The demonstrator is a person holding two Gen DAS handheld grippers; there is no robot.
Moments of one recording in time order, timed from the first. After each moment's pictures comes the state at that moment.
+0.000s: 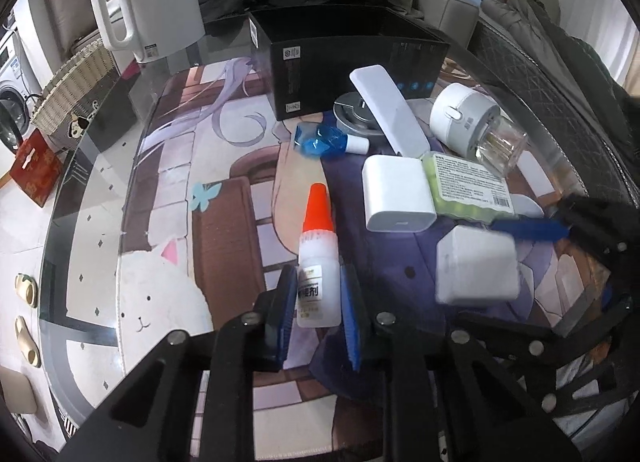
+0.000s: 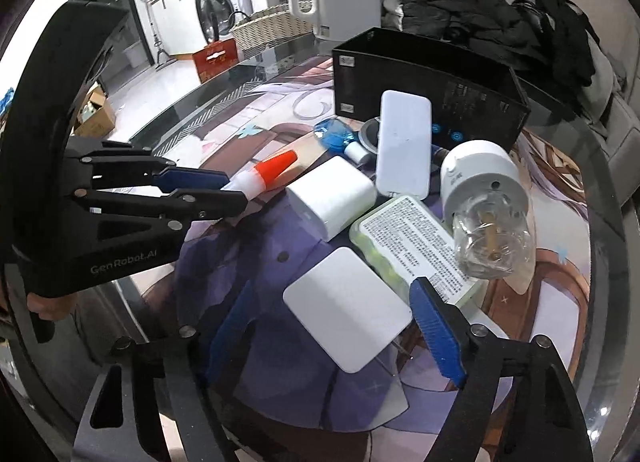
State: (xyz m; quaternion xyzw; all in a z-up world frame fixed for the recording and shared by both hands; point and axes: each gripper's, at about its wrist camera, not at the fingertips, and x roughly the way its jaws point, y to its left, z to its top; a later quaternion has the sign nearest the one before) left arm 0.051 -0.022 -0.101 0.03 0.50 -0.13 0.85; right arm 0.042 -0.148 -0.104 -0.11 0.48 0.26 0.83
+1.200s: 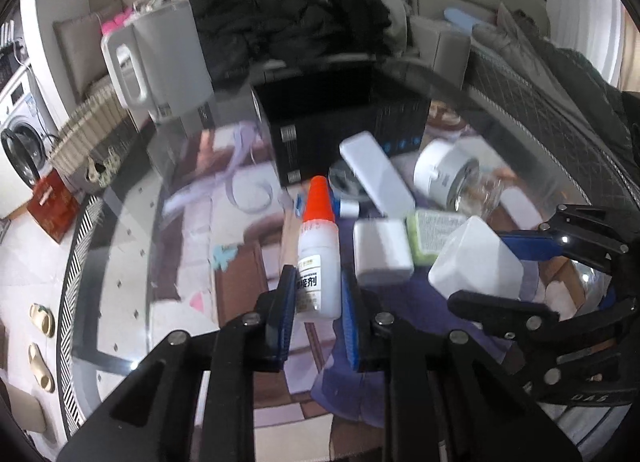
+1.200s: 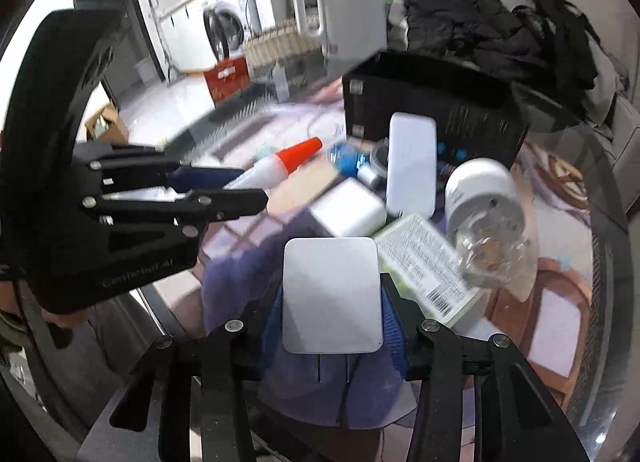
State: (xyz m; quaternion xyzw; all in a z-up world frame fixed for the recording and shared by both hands) left arm 0.043 -0.032 -0.059 0.06 0.42 -0.12 0.90; right arm 0.035 -0.159 -0.075 -0.08 0.43 0.27 0.86
